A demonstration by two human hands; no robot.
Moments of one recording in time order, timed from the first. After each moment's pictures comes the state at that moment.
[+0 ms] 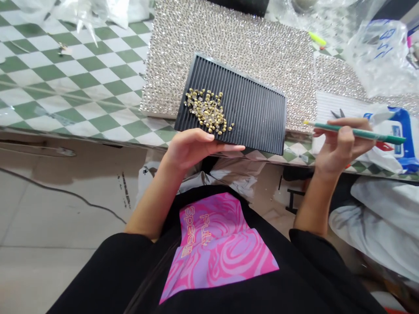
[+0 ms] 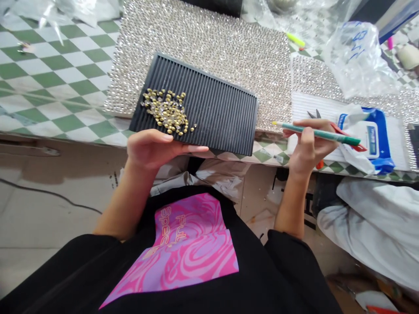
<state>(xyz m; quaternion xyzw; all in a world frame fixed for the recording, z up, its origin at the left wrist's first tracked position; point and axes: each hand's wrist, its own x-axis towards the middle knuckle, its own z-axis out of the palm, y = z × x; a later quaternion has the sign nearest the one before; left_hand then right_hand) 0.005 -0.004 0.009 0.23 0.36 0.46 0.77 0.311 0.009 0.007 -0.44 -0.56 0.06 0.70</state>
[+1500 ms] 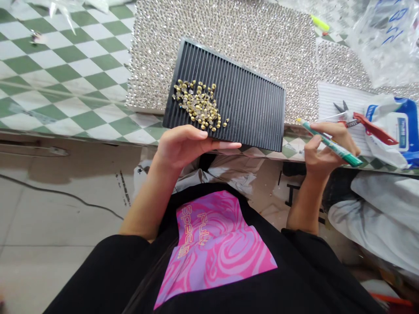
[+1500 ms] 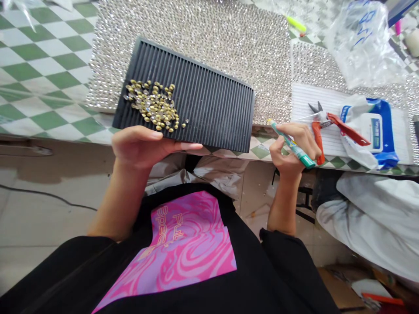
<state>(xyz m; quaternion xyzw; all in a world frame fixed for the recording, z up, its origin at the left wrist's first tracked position) 0.000 -0.003 0.005 0.25 0.26 0.48 0.80 0.310 -0.020 0.003 -0.45 -0.73 -0.22 0.47</state>
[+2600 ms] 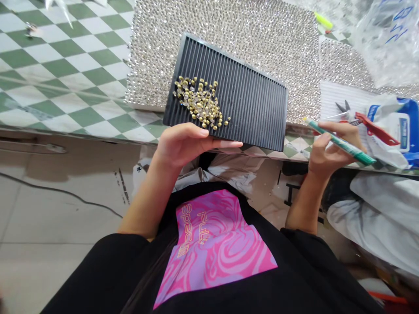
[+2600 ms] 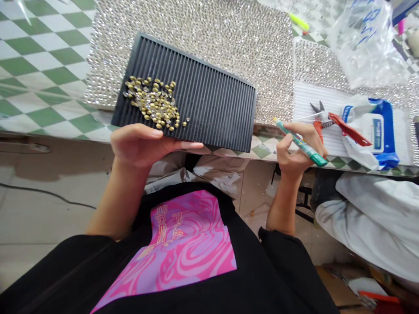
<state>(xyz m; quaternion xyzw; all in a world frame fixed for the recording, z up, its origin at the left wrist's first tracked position) -0.003 -0.002 0.000 0.29 0.25 0.48 0.79 0.313 -0.017 -0.001 -0.46 -0.69 -0.20 0.52</state>
